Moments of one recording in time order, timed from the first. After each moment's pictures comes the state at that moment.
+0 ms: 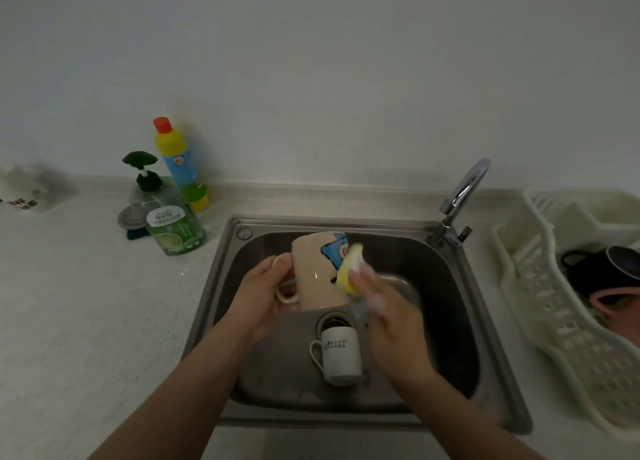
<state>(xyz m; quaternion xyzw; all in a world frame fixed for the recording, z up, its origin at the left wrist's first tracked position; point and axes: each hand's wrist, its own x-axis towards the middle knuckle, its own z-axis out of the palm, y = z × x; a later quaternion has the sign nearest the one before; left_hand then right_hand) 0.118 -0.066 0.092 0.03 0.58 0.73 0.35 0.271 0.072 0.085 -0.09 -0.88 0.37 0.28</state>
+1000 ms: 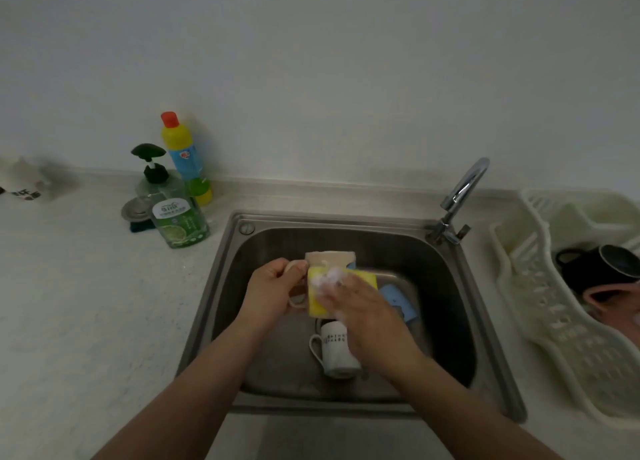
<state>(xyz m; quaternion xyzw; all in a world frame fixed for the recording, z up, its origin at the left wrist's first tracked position) 0.129 -0.067 0.085 0.05 0.70 0.66 0.28 0.255 0.068 0.082 0.10 -0.96 0.06 0.25</state>
